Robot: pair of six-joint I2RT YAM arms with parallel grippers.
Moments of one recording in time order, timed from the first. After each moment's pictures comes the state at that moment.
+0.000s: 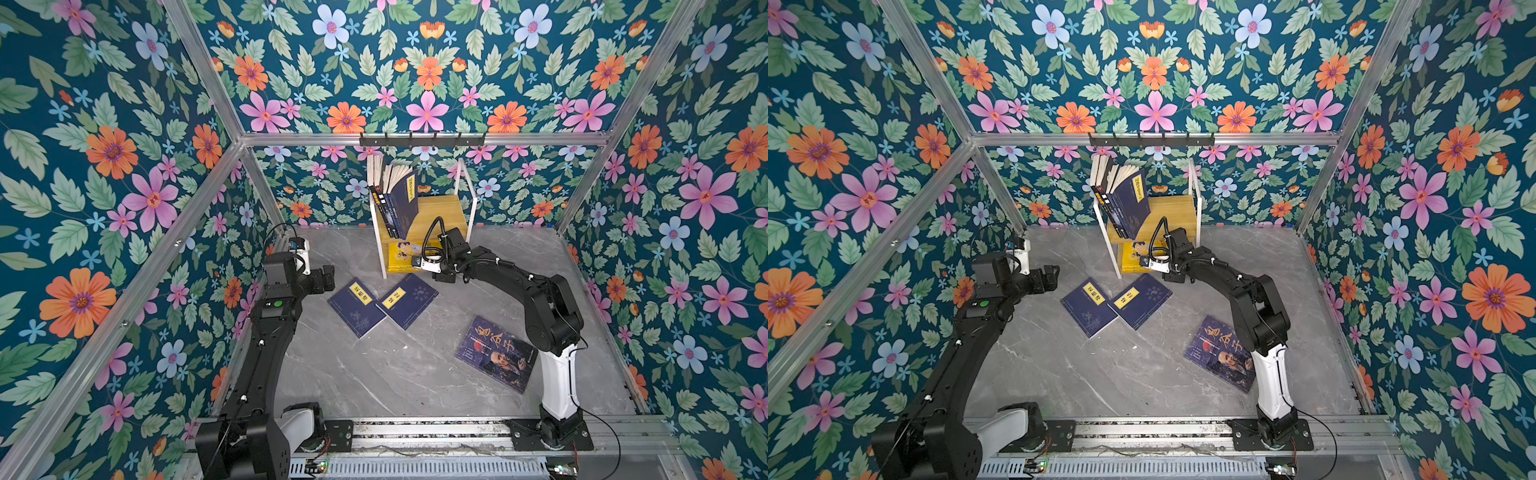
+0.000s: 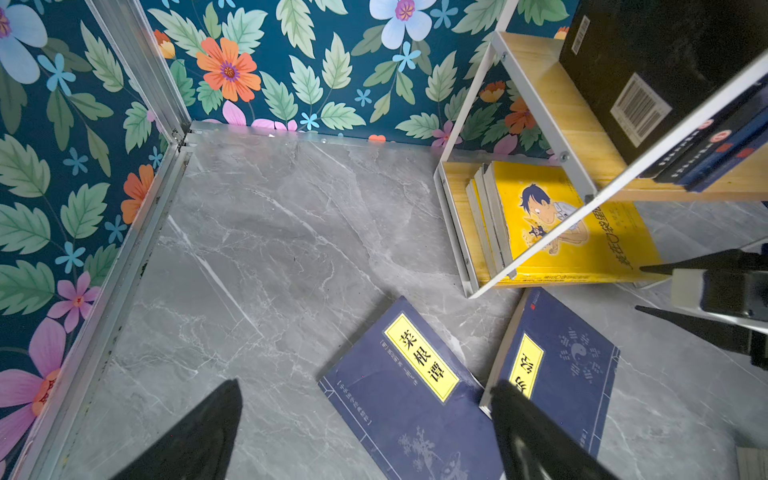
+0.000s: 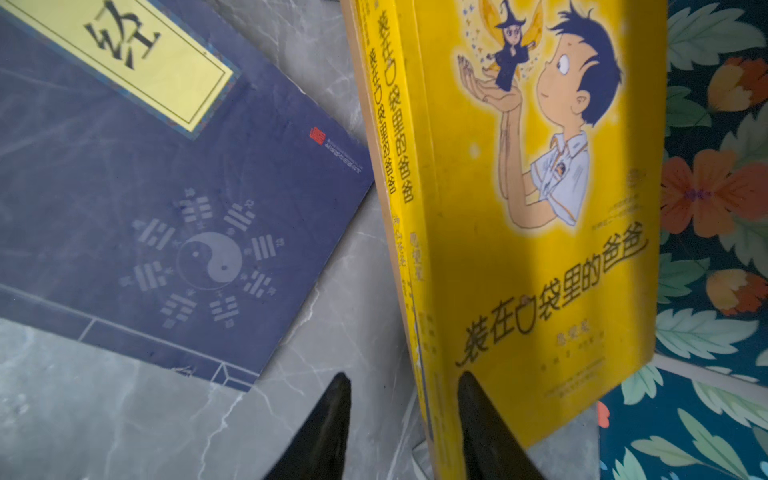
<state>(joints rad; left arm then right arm) 0.05 1.13 0.93 -0.33 0.19 -0.05 0.50 2.10 1.66 -0.46 -0.03 -1.02</state>
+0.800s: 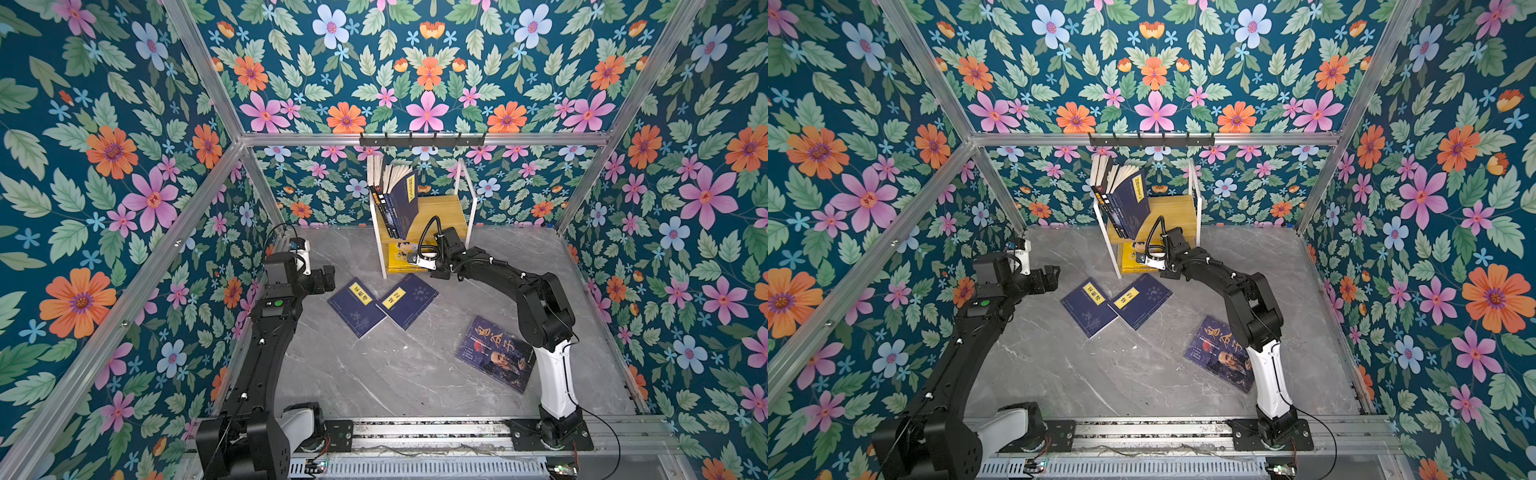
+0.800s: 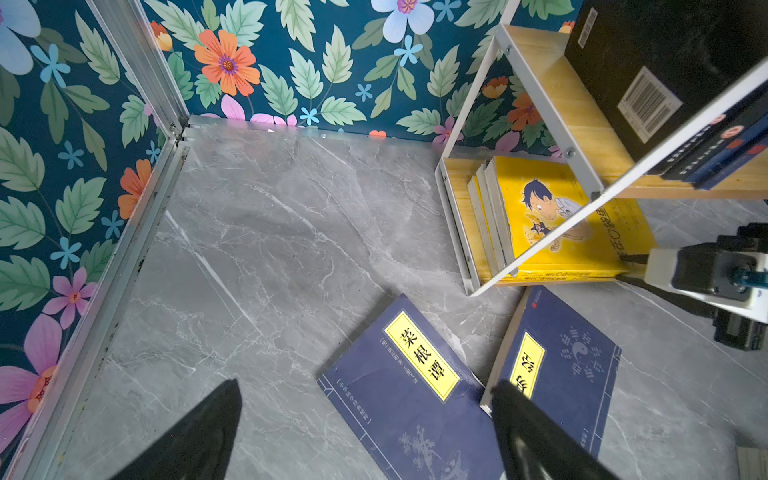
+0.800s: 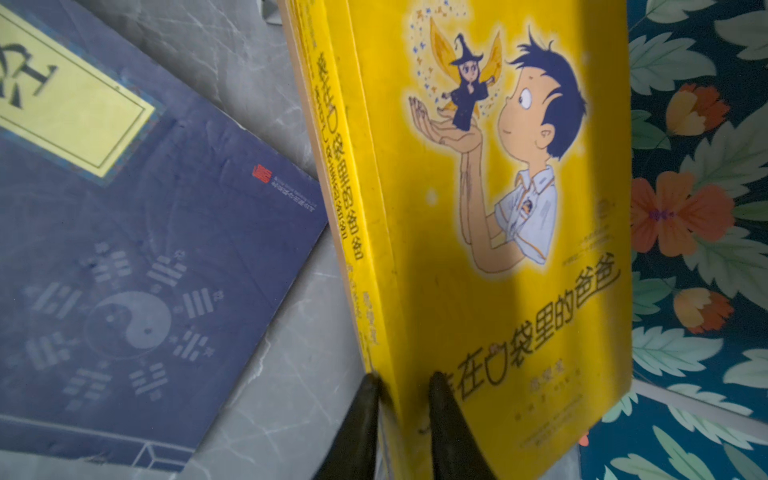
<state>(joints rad) 0.05 1.14 0.92 -0.33 0.19 -0.06 0.51 2.15 1.70 -0.36 -0.02 -1.02</state>
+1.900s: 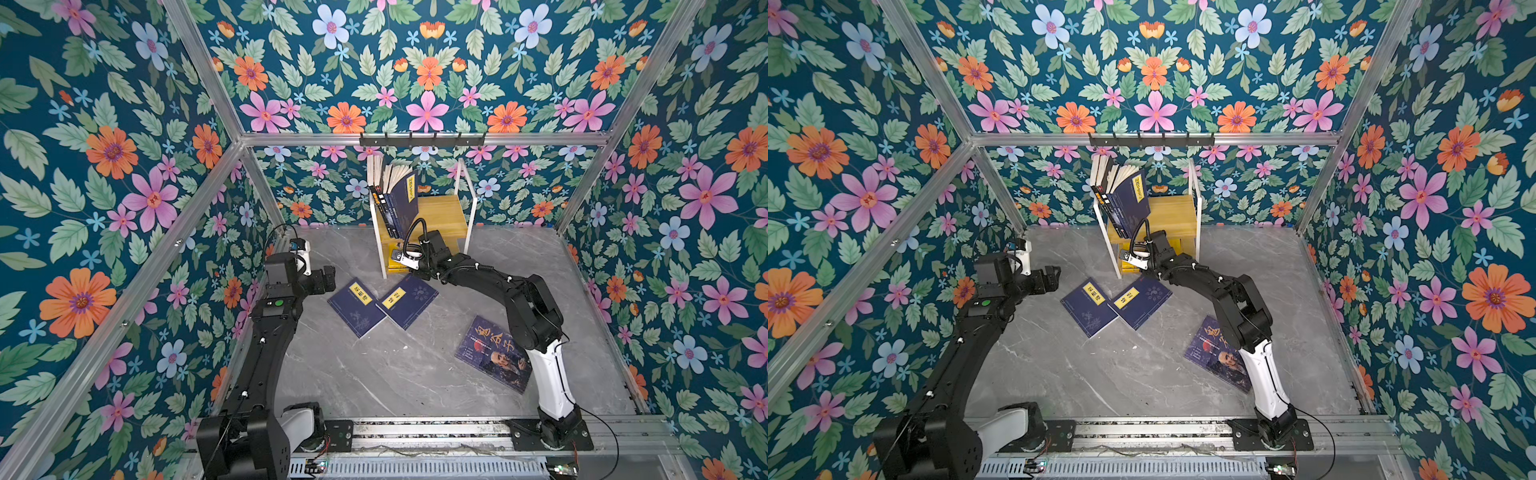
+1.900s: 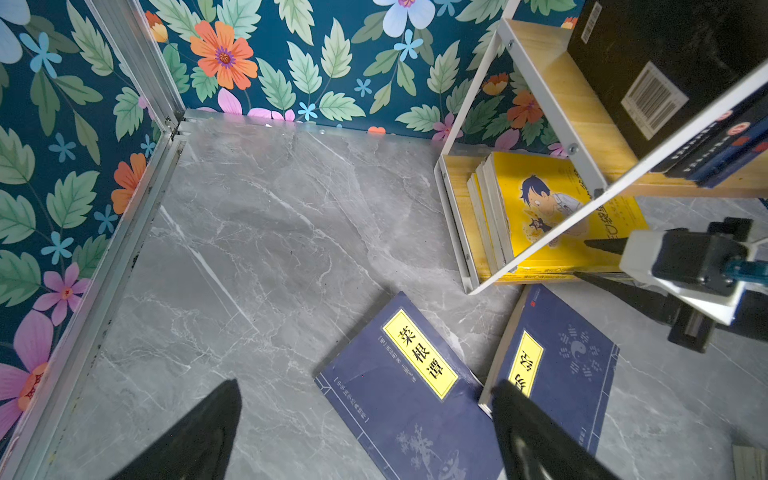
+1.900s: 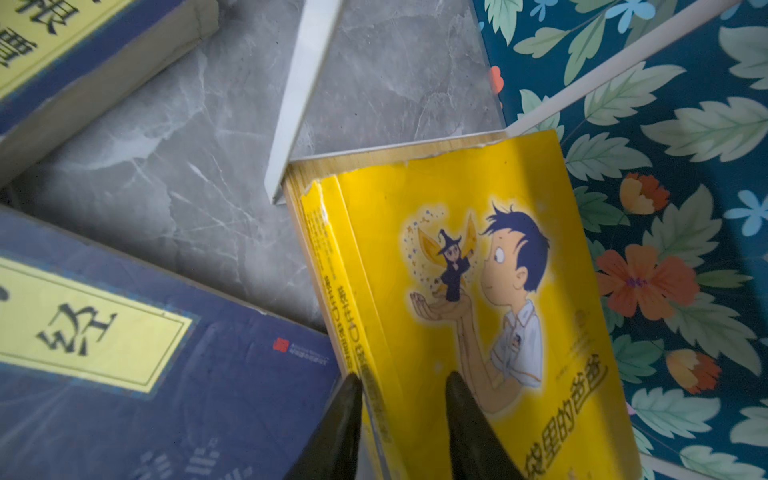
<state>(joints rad) 0.05 1.14 0.92 -0.32 0.20 -0.07 0.60 2.21 1.74 -0.20 -0.03 -0.84</state>
